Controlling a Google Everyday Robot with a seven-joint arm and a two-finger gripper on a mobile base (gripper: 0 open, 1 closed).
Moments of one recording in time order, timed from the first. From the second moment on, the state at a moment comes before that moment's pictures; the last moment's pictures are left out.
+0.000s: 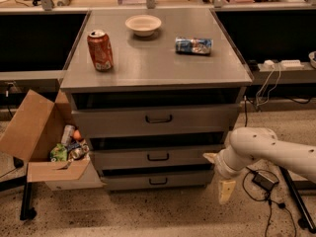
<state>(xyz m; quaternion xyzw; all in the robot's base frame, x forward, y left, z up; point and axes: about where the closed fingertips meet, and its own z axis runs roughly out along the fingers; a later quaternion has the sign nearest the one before) 0.507 -0.235 0.484 -0.75 0.65 0.06 0.12</state>
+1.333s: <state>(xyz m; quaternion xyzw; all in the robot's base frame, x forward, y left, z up) 0.623 -0.206 0.442 -0.79 0.59 0.01 0.17</state>
